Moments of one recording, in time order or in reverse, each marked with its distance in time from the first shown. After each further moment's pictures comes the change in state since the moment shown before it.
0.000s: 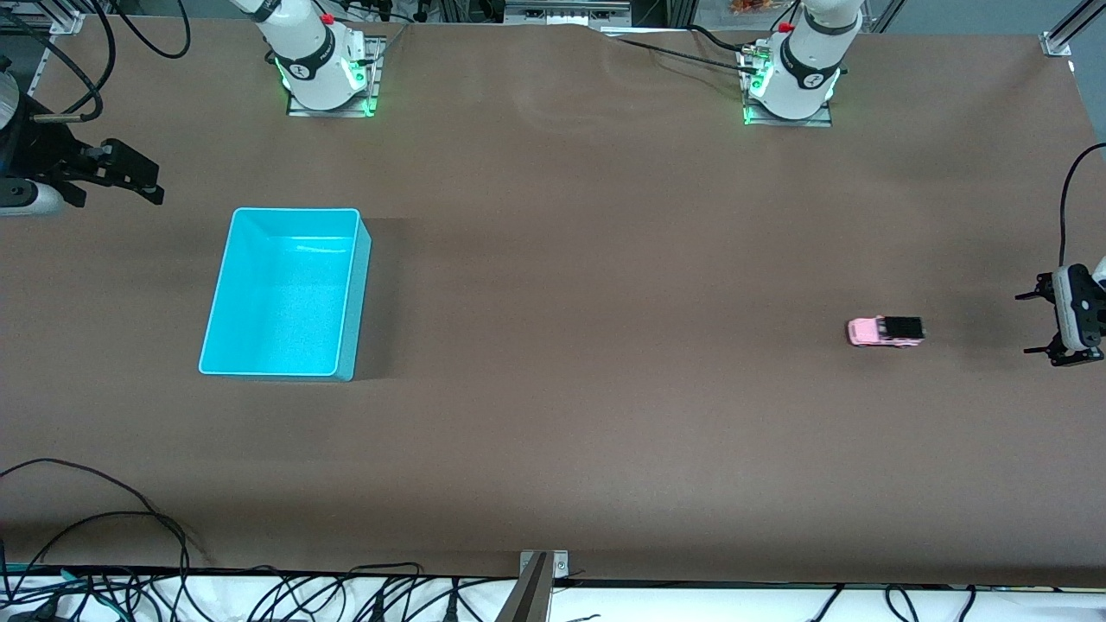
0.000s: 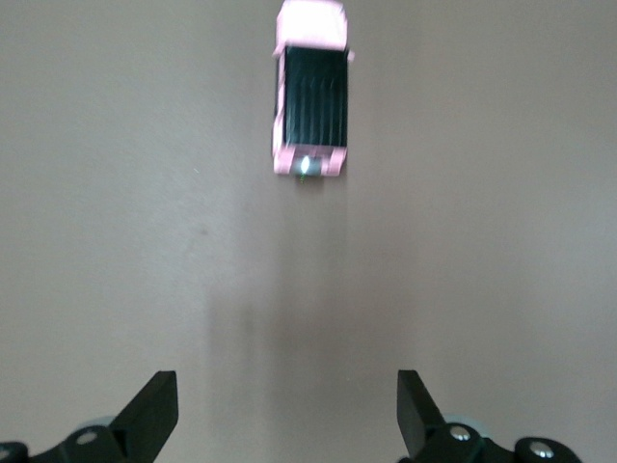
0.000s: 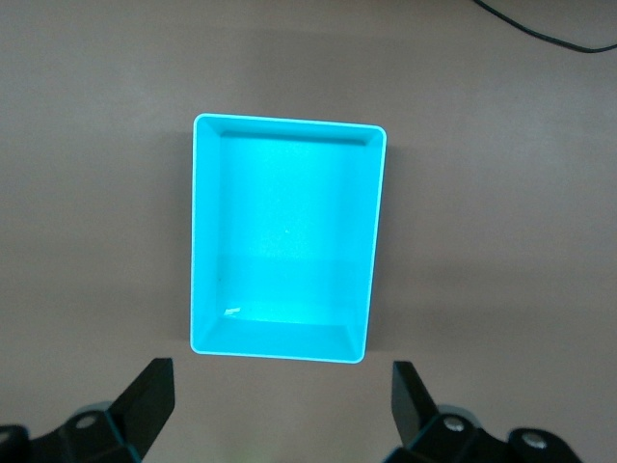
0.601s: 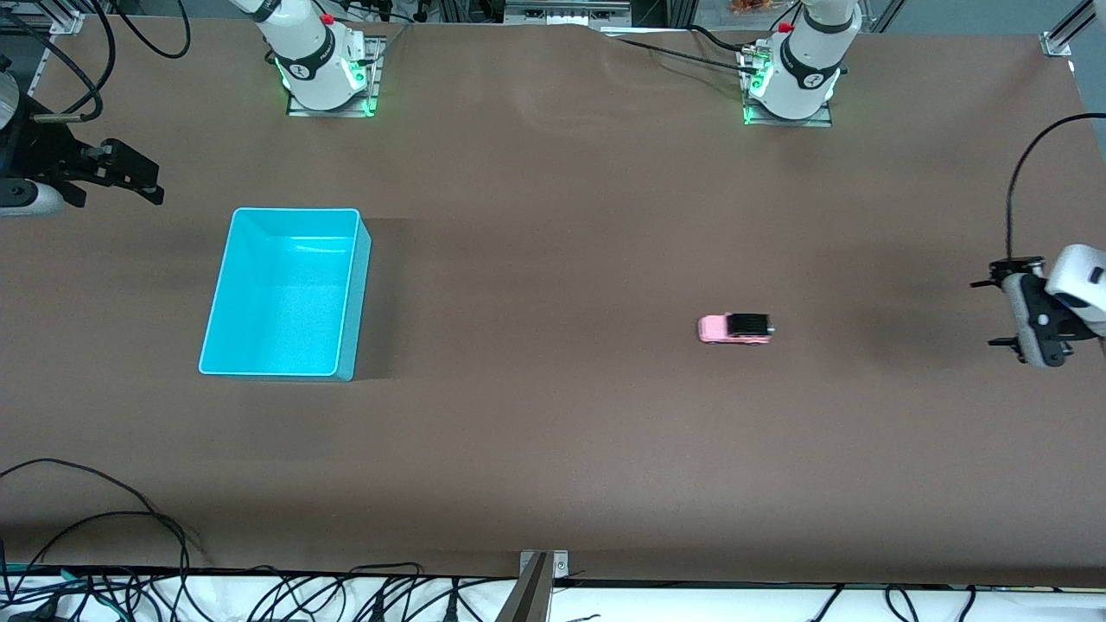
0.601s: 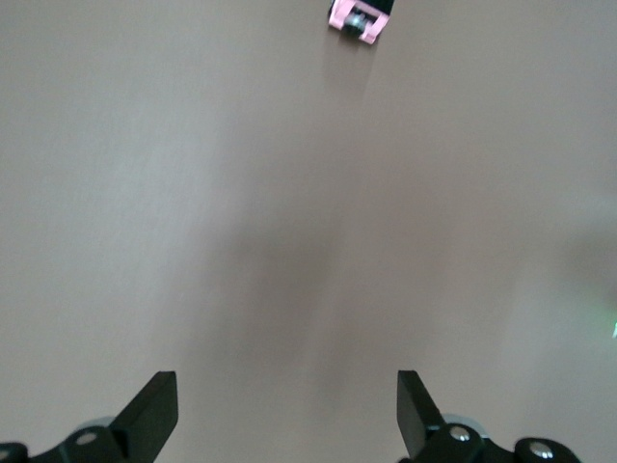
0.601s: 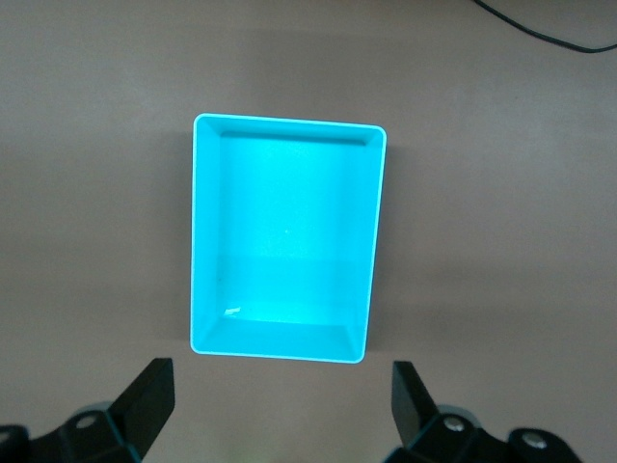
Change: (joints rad) left arm -0.234 -0.127 -0.011 0.035 0.000 -0.256 -0.517; right arm 0.000 0.000 0.000 0.000 0.000 0.000 0.000
